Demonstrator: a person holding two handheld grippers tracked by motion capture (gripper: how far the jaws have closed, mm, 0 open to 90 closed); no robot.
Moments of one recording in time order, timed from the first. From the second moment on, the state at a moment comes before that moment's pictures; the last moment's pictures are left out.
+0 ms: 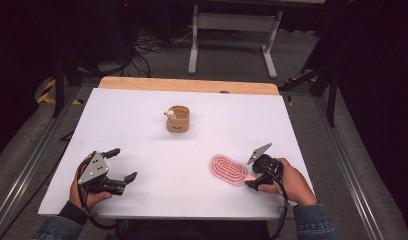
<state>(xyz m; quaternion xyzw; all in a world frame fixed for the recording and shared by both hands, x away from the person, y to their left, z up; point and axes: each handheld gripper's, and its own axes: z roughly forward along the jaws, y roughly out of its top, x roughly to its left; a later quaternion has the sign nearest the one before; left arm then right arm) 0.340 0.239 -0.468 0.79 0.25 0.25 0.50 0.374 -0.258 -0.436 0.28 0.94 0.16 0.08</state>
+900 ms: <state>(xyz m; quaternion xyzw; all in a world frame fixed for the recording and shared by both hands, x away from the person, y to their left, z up) 0.339 0.239 -0.466 0.79 0.24 0.25 0.50 0.365 -0.256 -0.431 0.26 0.90 0.29 0.17</state>
